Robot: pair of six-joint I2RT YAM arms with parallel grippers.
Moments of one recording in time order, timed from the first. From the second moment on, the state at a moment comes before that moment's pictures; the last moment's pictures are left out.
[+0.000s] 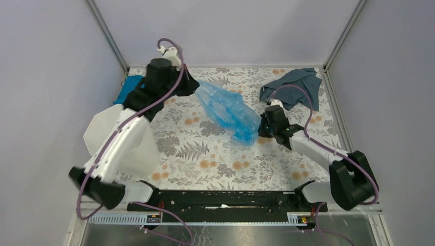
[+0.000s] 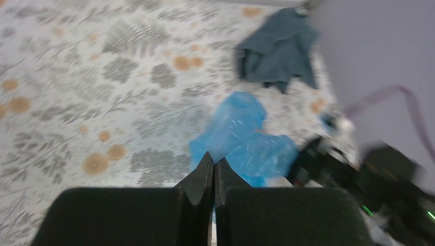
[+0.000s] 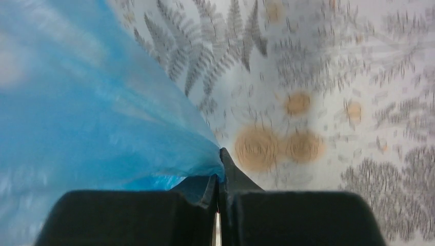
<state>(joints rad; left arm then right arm) -0.47 1.39 1.52 -0.60 0.01 -0.48 0.49 1.28 0.68 -0.20 0.11 0.50</state>
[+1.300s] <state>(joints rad) -0.59 1.29 1.27 -0.31 0.45 -0.72 0.73 1.16 0.78 0.09 -0.24 0.22</state>
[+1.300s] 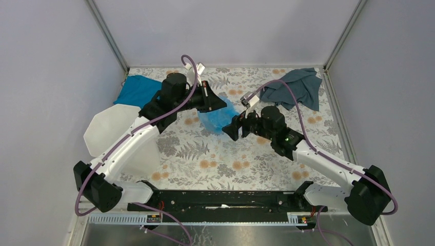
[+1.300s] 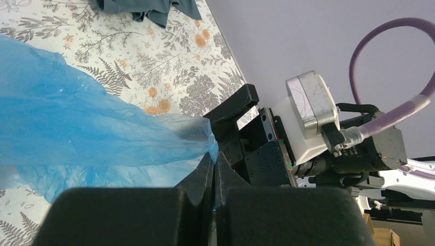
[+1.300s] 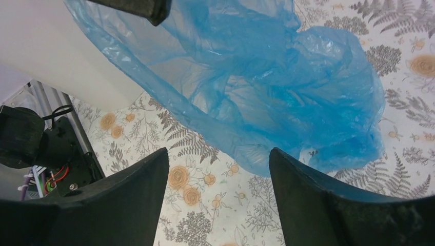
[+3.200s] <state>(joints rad) -0.59 1.42 0.87 -0.01 0.65 -0.61 0.19 1.10 0.73 -0.33 -0.13 0.43</state>
